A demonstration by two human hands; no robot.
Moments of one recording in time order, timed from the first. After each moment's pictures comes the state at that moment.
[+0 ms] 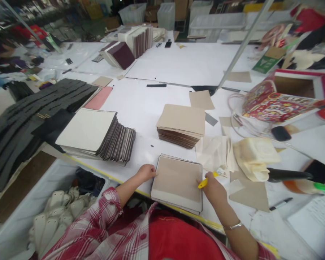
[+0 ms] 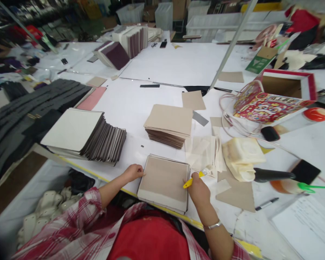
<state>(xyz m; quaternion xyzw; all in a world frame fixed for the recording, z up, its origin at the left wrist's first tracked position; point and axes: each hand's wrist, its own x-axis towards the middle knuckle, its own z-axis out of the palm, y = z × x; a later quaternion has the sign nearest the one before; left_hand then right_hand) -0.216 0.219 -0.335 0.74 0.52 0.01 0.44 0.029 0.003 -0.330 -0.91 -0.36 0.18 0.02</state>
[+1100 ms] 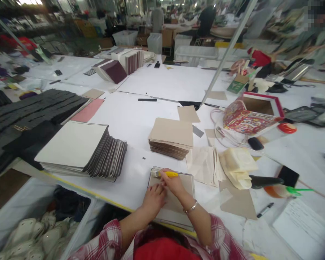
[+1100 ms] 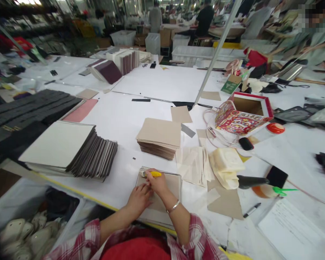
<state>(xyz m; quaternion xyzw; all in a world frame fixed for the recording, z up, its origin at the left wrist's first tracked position) -0.170 0.142 -0.337 0.97 0.22 -0.04 0.13 -0.035 0.126 -0.301 -0.70 -0.28 0.42 0.51</state>
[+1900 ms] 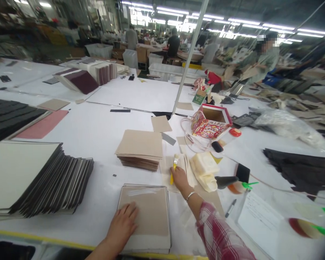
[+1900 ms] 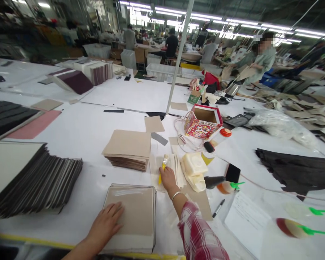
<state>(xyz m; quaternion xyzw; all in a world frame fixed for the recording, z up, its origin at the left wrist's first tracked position) -0.157 0.137 -0.333 0.96 0.23 -0.13 0.12 0.162 0.059 -0.366 -0.86 -0.52 -0.01 0.06</state>
